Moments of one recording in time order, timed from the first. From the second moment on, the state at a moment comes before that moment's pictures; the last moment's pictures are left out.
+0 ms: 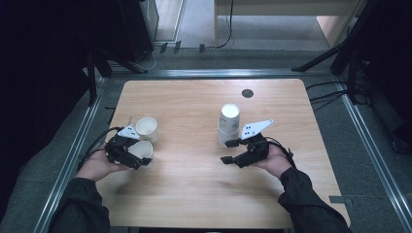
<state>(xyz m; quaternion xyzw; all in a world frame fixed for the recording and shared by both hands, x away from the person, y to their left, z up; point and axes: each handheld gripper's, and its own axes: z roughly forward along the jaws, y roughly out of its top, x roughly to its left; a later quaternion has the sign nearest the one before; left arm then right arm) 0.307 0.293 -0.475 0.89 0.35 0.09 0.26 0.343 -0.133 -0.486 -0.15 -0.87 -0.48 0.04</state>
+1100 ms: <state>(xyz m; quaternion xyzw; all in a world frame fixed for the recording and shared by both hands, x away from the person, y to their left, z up) 0.296 0.289 -0.419 0.85 0.35 0.08 0.38 0.343 -0.137 -0.486 -0.15 -0.87 -0.48 0.04</state>
